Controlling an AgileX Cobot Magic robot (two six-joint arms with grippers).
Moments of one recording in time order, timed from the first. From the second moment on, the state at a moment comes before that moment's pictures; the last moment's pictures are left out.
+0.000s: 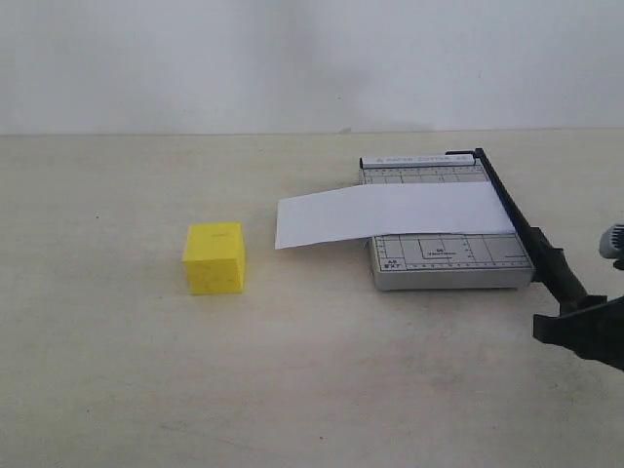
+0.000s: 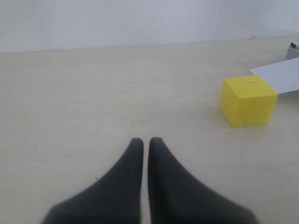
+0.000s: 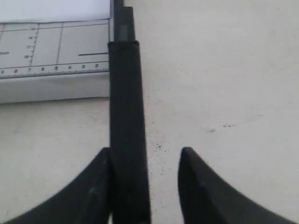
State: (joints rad) left arm -0.05 0.00 0.00 -0.03 0.36 0.07; right arm 0.13 1.55 -0.23 0.19 -0.55 -0.02
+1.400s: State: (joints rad) left arm -0.05 0.00 0.00 -0.03 0.36 0.07; right arm 0.14 1.12 -0.22 0.15 -0.56 -0.04
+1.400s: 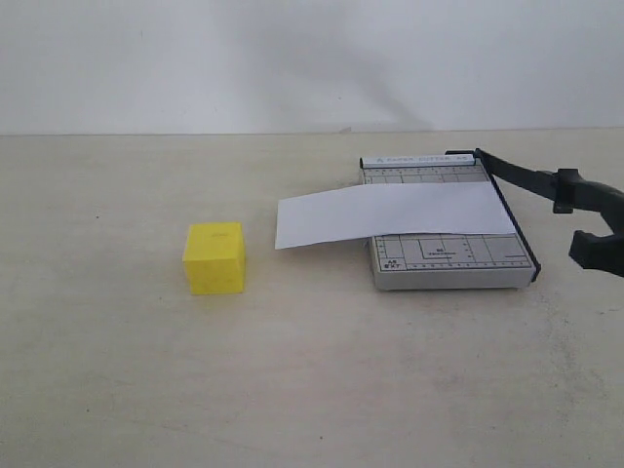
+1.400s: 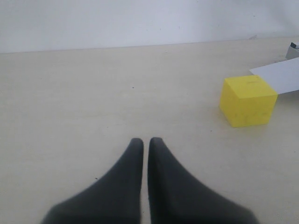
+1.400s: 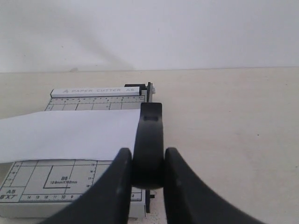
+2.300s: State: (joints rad) left arm -0.05 0.00 0.00 -0.03 0.36 0.07; right arm 0.14 1.03 -0.22 0.17 -0.61 -0.06
